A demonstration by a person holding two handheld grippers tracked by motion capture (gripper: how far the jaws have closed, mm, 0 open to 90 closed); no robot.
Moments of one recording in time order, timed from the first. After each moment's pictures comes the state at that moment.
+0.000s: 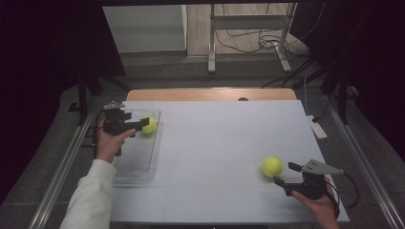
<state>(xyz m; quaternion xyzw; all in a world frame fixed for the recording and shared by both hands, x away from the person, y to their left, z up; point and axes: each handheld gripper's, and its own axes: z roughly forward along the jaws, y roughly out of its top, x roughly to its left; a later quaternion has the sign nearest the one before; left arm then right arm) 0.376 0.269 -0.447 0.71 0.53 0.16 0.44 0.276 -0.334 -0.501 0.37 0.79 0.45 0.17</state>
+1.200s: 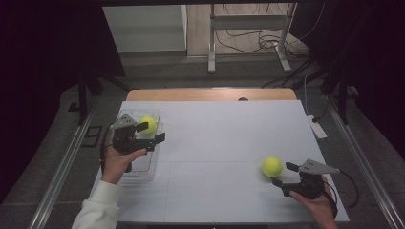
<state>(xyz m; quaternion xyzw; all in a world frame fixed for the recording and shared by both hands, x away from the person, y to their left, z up) 0.312 0.215 -0.426 0.74 0.43 0.15 0.49 0.277 -0.328 -0.503 0.36 0.80 0.45 0.17</state>
